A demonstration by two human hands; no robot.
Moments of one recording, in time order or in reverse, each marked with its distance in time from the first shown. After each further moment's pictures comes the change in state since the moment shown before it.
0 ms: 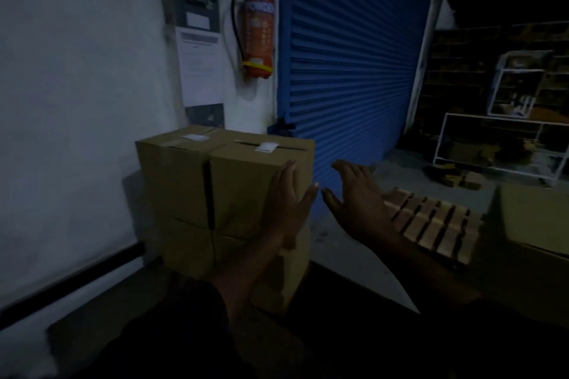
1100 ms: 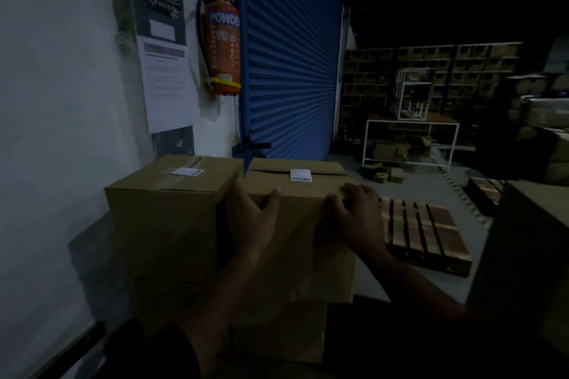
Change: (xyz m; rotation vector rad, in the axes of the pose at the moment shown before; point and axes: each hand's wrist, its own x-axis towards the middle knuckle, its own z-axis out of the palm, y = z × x) left_hand 0.092 -0.112 -0.130 -0.156 0.131 -0.152; right_hand 0.063 -0.085 0.119 0.073 0.256 0.612
